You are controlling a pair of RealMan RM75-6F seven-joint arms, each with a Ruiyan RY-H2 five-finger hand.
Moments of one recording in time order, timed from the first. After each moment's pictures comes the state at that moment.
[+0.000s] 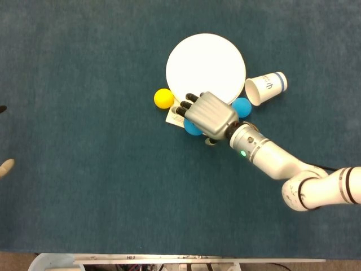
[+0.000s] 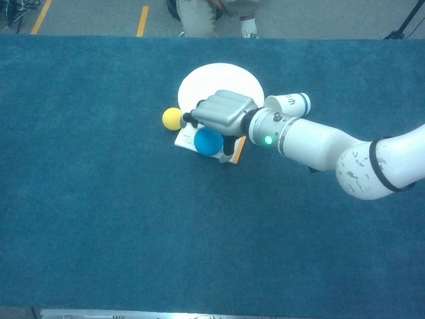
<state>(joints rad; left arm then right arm) -0.14 -0.88 0.03 -1.80 1.57 1.38 -0.18 1.06 -1.67 0.09 -1.49 -0.91 0.75 -0.69</state>
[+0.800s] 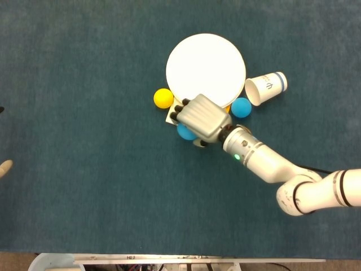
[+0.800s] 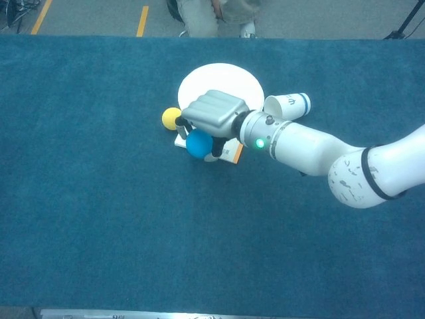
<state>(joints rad) -0.13 -0.88 0.04 -1.78 1.57 1.38 -0.21 1.07 -1.70 0.11 -1.50 -0.93 0.79 -0.65</state>
